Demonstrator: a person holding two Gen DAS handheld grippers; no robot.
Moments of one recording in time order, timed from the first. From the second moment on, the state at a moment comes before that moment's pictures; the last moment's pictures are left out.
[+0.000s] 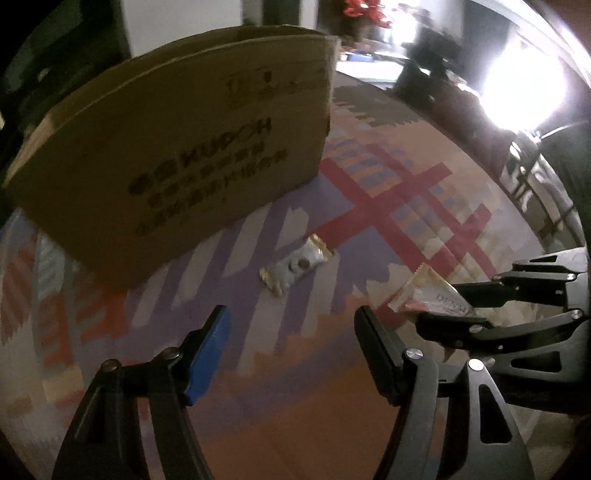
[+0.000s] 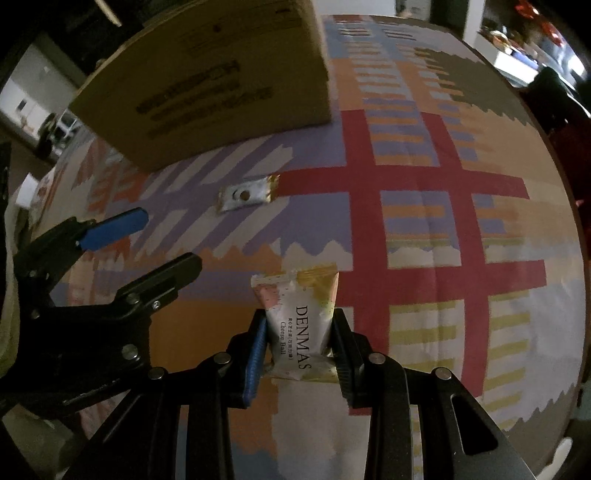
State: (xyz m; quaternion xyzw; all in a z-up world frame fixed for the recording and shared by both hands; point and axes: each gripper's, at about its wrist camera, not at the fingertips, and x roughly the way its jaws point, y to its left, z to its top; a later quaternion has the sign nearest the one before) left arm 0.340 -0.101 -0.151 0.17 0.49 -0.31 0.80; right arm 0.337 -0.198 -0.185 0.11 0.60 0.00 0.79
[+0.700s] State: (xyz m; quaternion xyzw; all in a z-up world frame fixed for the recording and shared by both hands) left arm 0.378 -0.148 -0.187 0.24 0.49 -0.37 0.75; right arm 0.356 -0.214 -0.197 0.15 0.60 -0.05 0.78
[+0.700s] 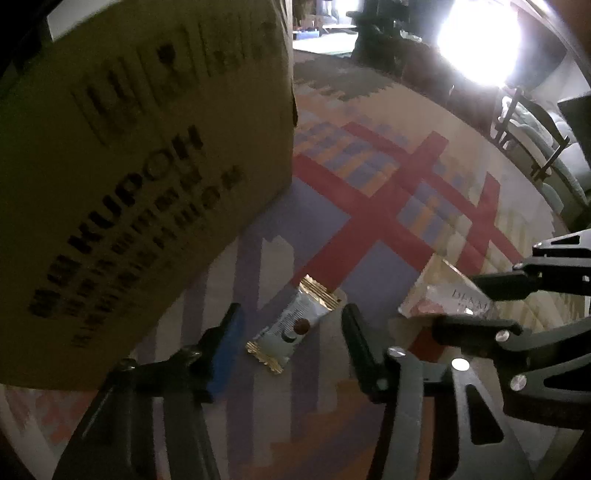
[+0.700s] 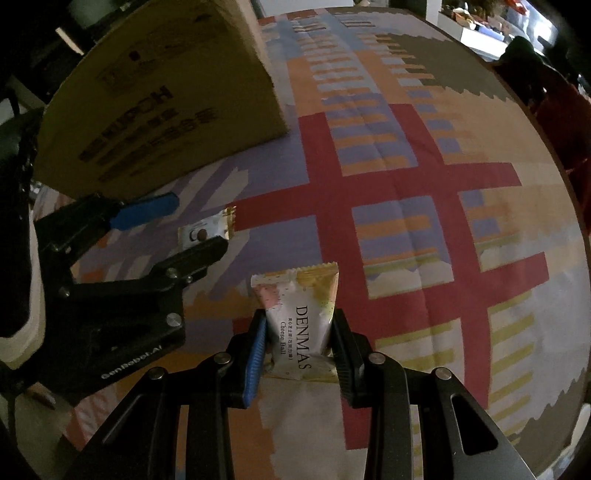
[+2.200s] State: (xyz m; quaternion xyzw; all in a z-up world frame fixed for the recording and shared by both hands) left arm 0.358 -0.068 -0.029 0.06 0.44 -0.23 0.87; right arm 0.360 -0.207 -0.058 0.10 0.46 0.03 0.88
